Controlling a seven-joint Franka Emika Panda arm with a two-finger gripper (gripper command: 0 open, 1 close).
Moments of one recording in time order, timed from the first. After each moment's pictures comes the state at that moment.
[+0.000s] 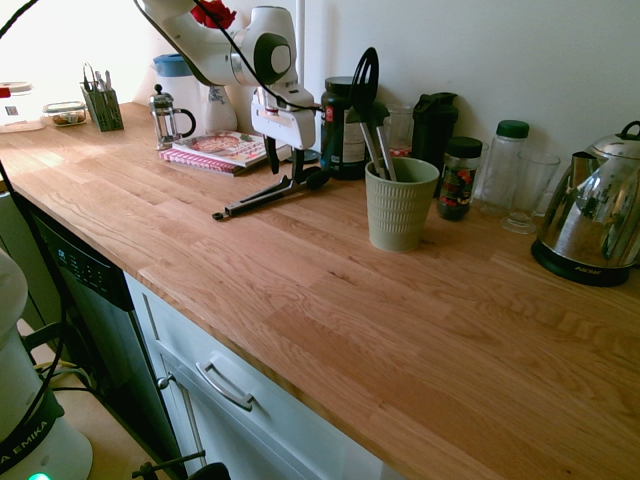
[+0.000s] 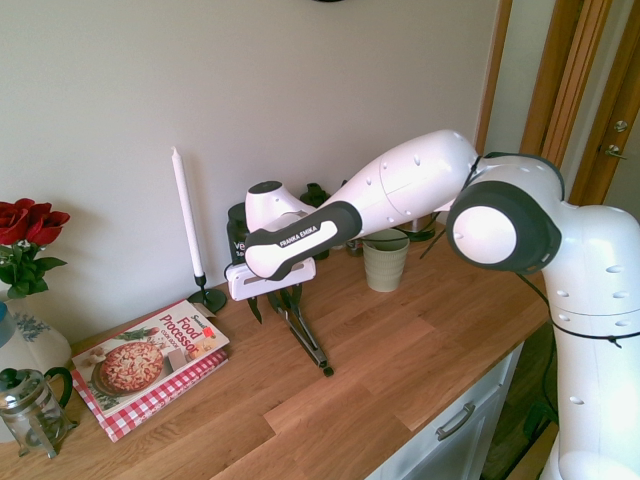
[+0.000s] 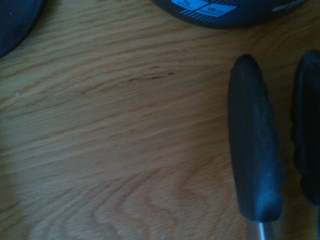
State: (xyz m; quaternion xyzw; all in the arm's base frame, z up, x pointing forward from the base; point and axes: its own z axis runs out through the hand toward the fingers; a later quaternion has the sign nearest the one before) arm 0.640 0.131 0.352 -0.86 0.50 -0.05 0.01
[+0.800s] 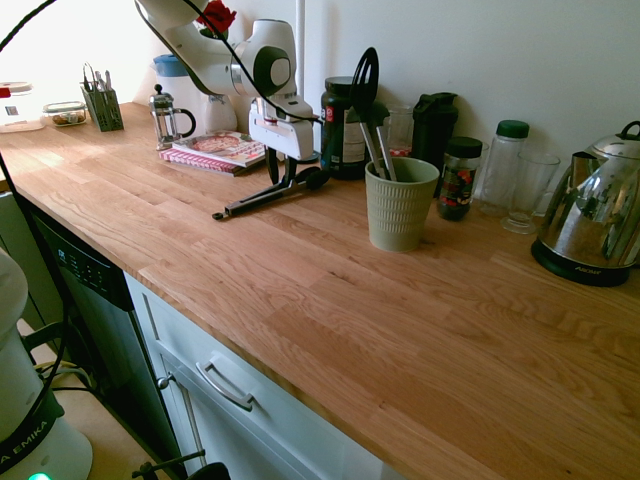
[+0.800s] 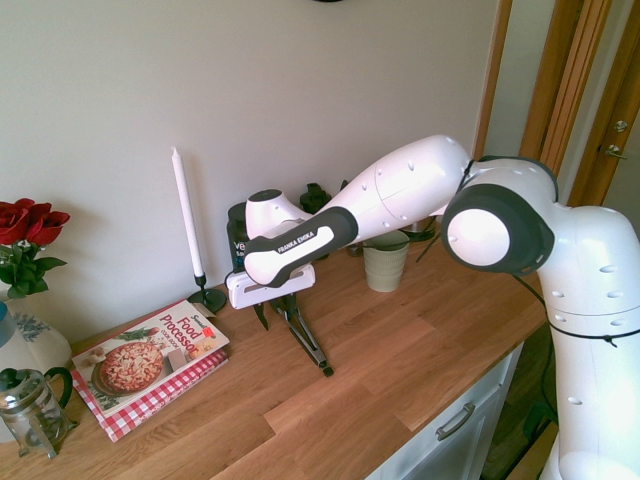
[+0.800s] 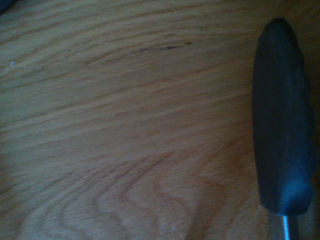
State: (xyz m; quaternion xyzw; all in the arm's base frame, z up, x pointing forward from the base) arm 0.639 0.133 0.336 -0.87 0.49 -0.03 0.01
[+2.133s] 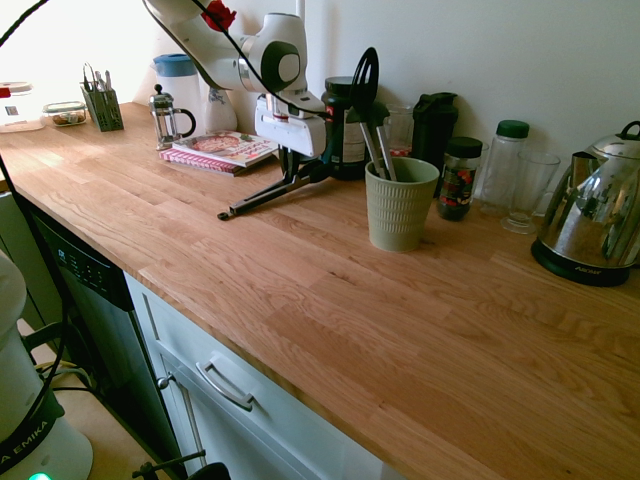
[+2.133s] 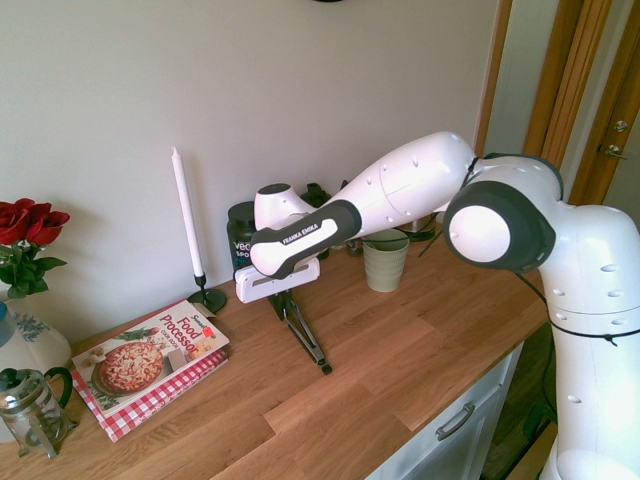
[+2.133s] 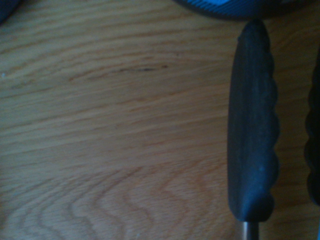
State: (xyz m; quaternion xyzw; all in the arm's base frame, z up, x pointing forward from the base) arm 0.640 0.108 0.363 -0.89 0.46 -0.04 0.02
